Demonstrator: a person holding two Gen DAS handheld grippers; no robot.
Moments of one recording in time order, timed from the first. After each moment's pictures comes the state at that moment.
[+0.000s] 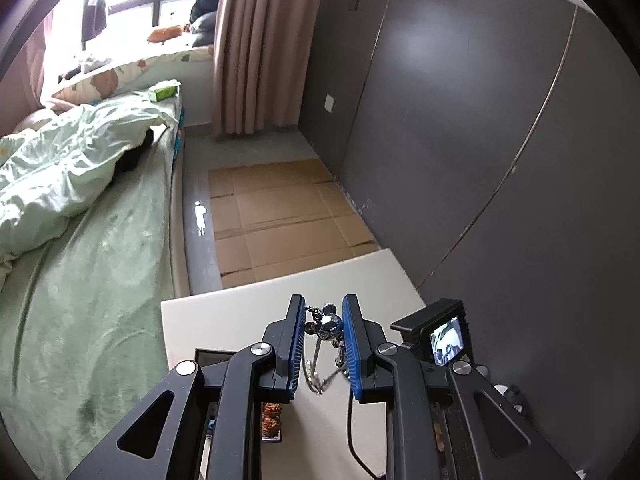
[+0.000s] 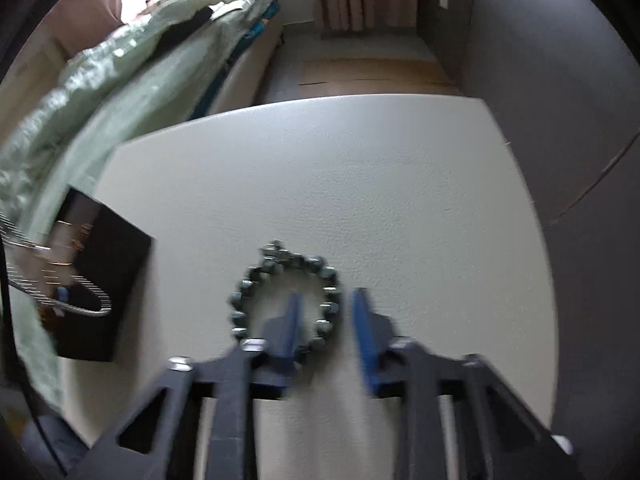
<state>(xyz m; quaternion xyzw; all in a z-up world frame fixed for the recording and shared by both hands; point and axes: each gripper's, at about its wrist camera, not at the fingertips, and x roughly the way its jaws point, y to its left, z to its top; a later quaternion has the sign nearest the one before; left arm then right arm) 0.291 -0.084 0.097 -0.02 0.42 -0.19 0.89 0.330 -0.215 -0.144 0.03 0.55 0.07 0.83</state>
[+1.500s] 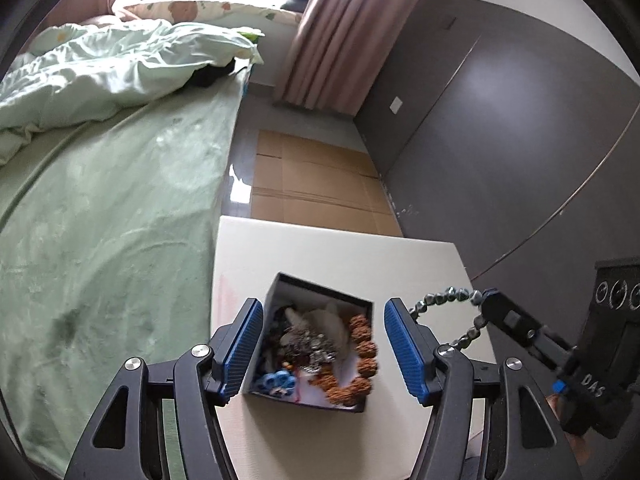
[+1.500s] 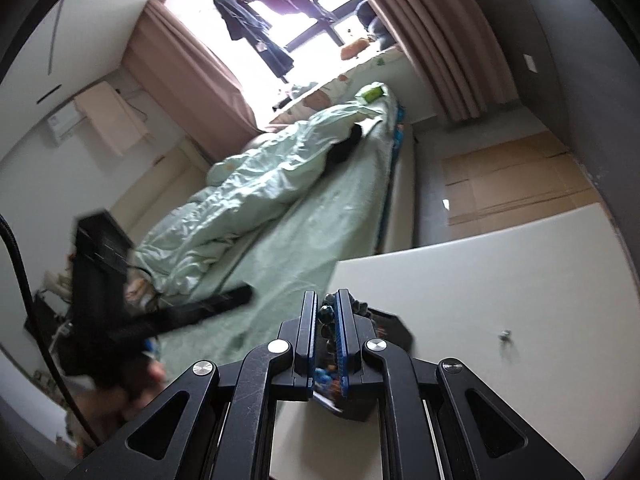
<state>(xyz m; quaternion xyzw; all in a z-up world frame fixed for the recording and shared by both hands) 0.284 0.033 -0.011 -0.15 0.44 -0.12 0.88 0.271 -0.153 -0.026 0.21 0.34 0.30 0.87</state>
